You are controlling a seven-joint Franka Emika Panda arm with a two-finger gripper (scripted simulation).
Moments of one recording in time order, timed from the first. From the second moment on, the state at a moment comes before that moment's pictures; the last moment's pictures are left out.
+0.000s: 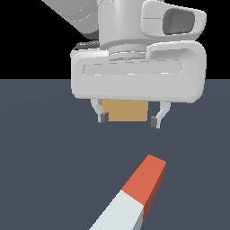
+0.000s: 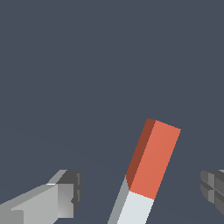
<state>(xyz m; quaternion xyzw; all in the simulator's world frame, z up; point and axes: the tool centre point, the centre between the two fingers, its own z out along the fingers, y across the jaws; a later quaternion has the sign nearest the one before) 0.023 -0.107 0.126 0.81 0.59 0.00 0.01</state>
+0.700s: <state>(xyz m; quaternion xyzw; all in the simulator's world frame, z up) -0.007 -0.222 0.069 0.90 0.44 0.00 0.00</state>
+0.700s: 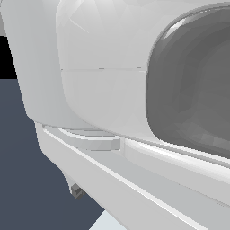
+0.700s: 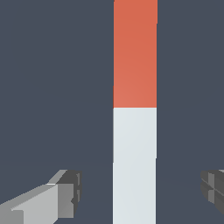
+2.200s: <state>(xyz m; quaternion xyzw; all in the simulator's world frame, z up) -0.007 -0.222 0.019 0.90 0.44 0.00 0.00</state>
